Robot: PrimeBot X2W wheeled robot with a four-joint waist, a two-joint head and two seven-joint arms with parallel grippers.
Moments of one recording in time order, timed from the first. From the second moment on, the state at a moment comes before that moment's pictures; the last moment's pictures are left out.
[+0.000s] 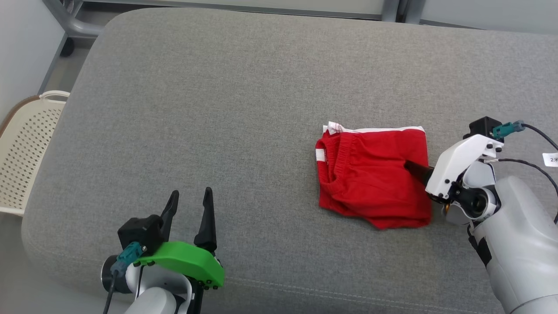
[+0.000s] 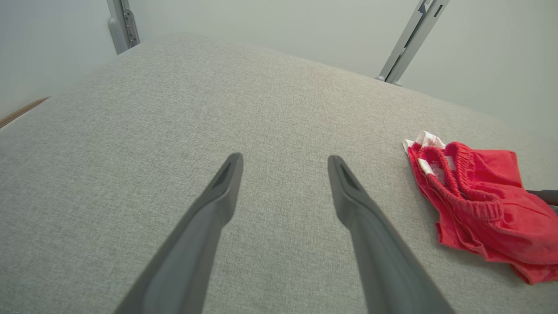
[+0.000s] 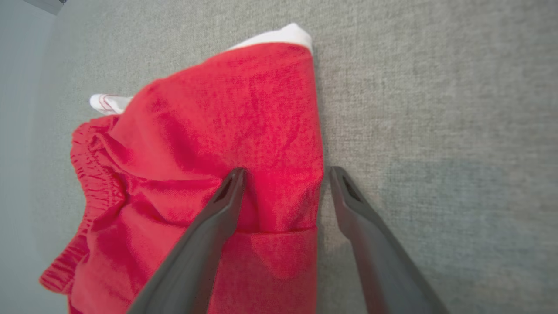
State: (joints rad) left arm -0.20 0.29 -0.59 0.12 -0.72 0.34 -0.17; right arm -0.61 -0.19 0.05 0.74 0.65 0.13 0.54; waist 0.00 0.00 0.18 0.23
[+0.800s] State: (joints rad) left arm -0.20 0.31 -0.60 0.09 -0.72 0.36 -0.17; right arm -0.66 -0.30 0.20 0.70 0.73 0.13 0.56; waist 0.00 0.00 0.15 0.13
